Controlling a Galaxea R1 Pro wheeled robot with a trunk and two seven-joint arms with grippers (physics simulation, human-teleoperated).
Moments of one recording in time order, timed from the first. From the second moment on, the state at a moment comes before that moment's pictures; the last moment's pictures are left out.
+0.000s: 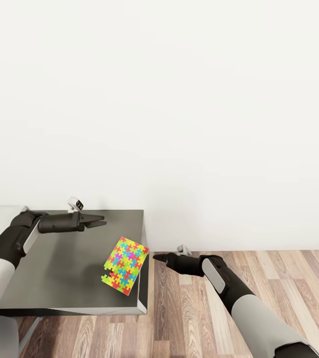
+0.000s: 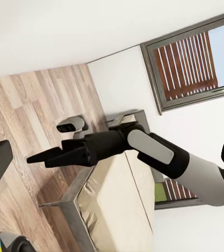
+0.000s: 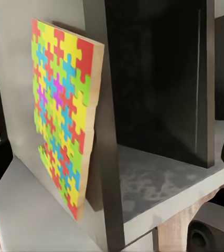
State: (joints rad) left arm -0.93 0.38 -0.09 -0.77 0.21 0.91 -1.57; right arm -0.73 0.07 0.19 -0.61 -0.61 0.68 0.50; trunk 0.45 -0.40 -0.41
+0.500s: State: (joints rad) left arm -0.93 0.38 -0.09 -0.77 0.21 0.91 -1.57; right arm -0.73 0.07 0.19 -0.61 -0.59 0.68 0.50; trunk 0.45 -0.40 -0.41
